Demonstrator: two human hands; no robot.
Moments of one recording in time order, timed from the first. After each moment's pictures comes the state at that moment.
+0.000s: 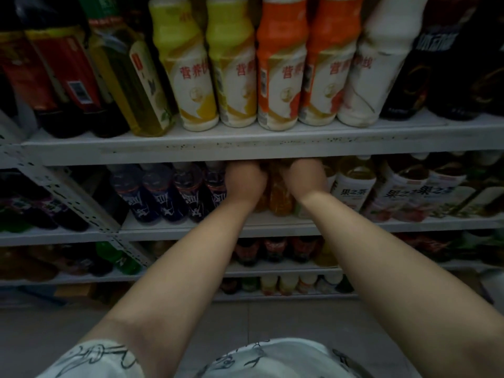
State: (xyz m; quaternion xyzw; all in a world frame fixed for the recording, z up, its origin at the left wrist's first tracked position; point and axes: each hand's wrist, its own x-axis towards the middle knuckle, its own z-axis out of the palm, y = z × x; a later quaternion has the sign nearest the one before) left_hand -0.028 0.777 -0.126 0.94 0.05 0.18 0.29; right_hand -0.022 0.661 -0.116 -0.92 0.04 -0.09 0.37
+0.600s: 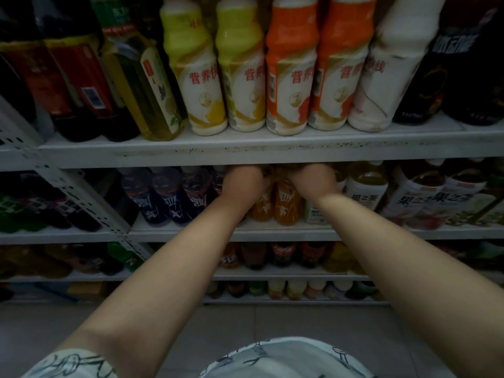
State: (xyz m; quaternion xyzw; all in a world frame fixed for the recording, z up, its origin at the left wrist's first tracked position) left_hand -0.027 0.798 -0.118 0.97 0.01 0.07 0.24; right_hand -0.013 0.653 -0.116 -0.91 0.01 -0.02 0.41
